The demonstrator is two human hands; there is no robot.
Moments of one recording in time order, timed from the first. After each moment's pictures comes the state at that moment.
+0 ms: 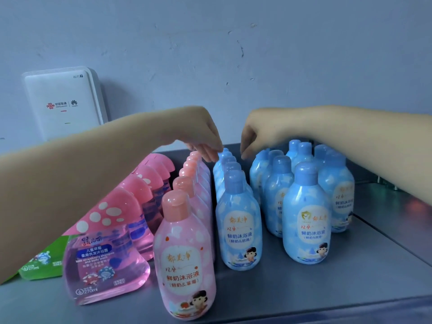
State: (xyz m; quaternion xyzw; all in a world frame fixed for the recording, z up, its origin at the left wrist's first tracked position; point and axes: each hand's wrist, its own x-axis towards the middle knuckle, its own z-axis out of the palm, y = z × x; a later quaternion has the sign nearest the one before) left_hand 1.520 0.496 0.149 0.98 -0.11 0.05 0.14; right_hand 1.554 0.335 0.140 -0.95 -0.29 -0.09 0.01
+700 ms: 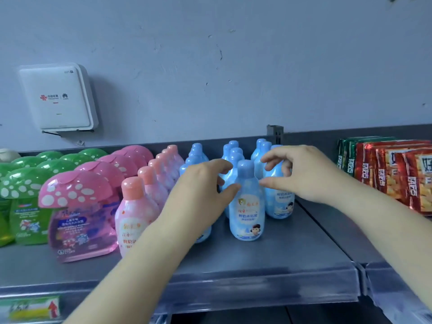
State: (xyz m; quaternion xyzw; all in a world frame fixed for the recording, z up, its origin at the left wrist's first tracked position) left_hand 1.437 0.403 0.046 0.92 -0.11 0.29 0.23; right_hand 1.492 0.213 0.060 -0.90 -0.26 -0.22 0.28
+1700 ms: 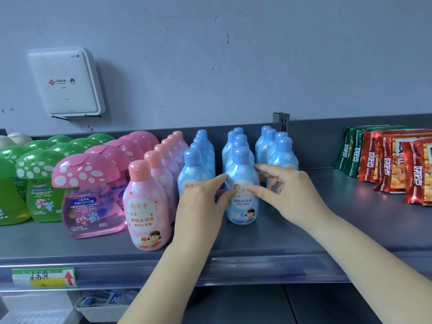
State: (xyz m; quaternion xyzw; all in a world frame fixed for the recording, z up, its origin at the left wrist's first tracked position) left_hand 1.440 0.398 -0.012 0.87 -0.05 0.37 0.33; right_hand 1.493 0.235 -0.005 -0.83 -0.27 -0.23 0.43
